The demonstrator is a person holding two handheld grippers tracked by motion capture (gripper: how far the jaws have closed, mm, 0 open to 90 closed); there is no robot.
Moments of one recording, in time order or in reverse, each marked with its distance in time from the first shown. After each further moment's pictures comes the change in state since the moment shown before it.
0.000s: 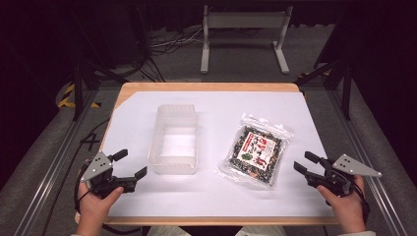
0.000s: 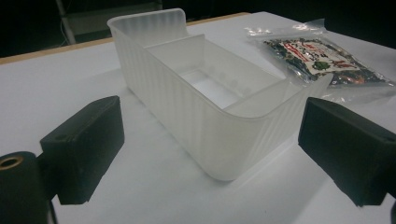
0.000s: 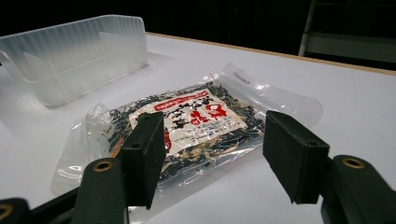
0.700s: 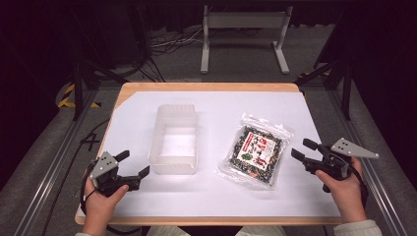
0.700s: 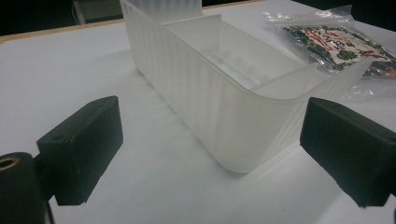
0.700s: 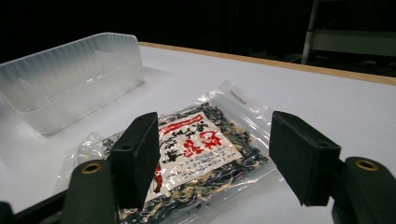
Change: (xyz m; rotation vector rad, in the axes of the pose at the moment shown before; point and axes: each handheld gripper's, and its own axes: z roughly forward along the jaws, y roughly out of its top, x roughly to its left) left arm 0.002 -0.012 0.013 0.040 0.052 -0.036; right arm -0.017 0.031 0.022 0.007 0.019 0.048
